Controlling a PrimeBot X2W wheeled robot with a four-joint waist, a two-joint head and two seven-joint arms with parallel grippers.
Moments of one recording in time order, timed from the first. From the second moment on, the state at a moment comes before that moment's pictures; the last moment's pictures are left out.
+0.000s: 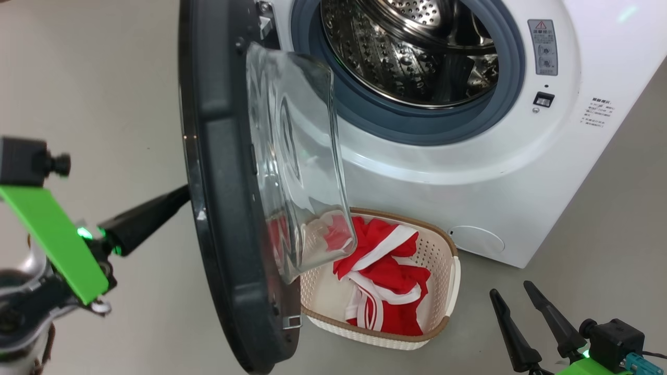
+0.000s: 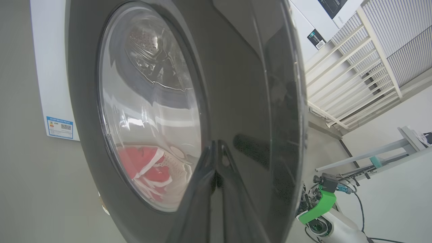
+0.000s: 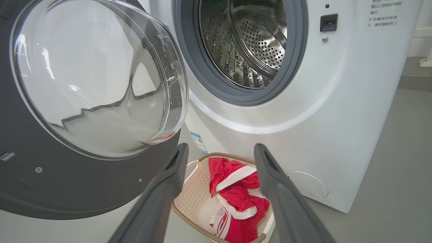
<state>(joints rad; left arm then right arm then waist) -0.52 0.60 -0.24 -0.01 -1.46 -0.12 0.60 0.08 -0.21 0.17 0.17 0.51 0.12 -0.26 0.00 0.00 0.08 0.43</state>
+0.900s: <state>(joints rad) -0.12 0.49 -0.21 0.22 -1.52 -0.12 0.19 0.10 -0.19 0.18 0.18 0.51 0.12 -0.26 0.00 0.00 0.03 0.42</state>
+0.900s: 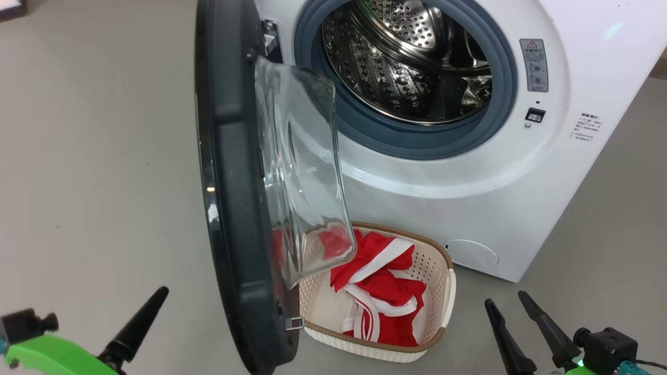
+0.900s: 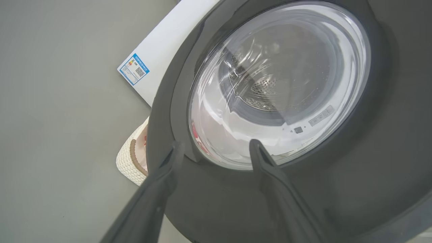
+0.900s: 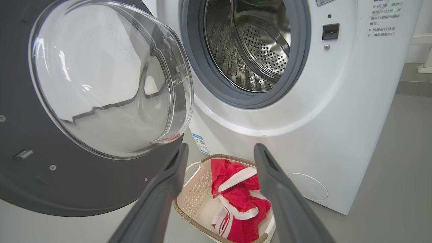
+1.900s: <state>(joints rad) -0.03 0.30 -0.14 0.33 -0.91 -0.12 -0.25 0.12 -0.20 0.12 0.16 0.51 0.12 -0.26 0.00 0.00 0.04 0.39</state>
